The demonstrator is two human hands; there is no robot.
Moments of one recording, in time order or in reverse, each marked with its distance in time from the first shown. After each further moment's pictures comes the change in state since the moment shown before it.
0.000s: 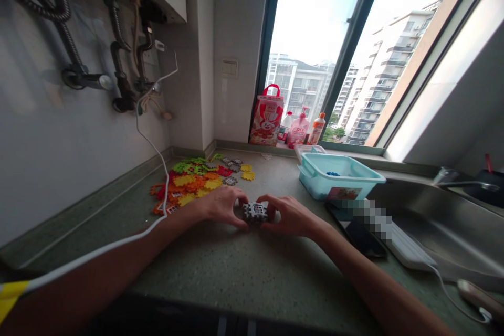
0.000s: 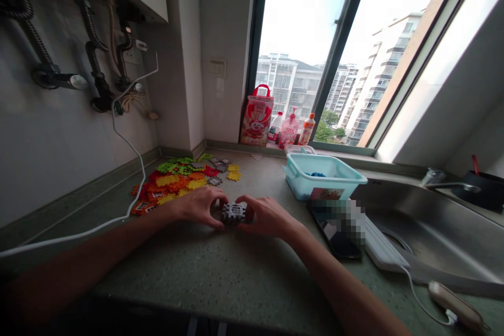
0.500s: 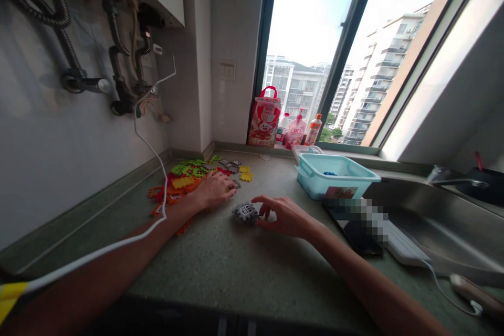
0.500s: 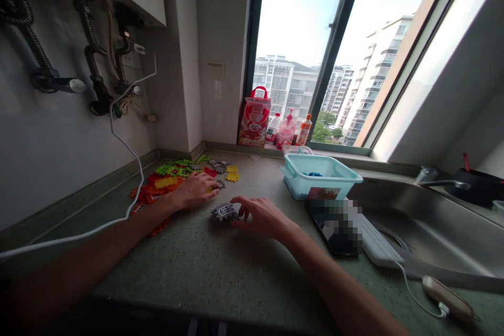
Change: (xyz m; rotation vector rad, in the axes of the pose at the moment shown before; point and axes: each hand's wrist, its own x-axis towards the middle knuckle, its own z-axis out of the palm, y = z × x) left_hand 0.012 -0.045 0.005 0.329 0.151 -0.186; right_hand 0.002 -0.005 0.006 0.031 0.081 -0.072
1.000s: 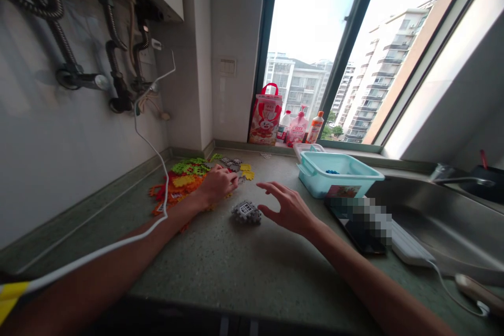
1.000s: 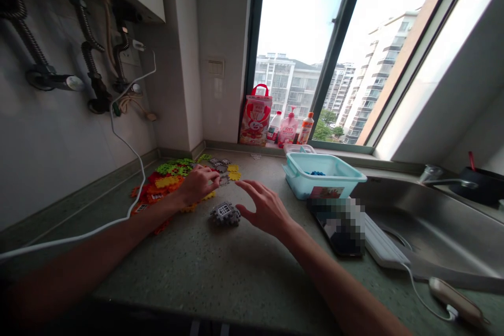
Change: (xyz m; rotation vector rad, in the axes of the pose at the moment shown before) left_hand 0.009 0.007 -0.009 -0.045 0.190 0.025; right_hand 0.004 0.004 0.004 -0.129 0.359 -0.111
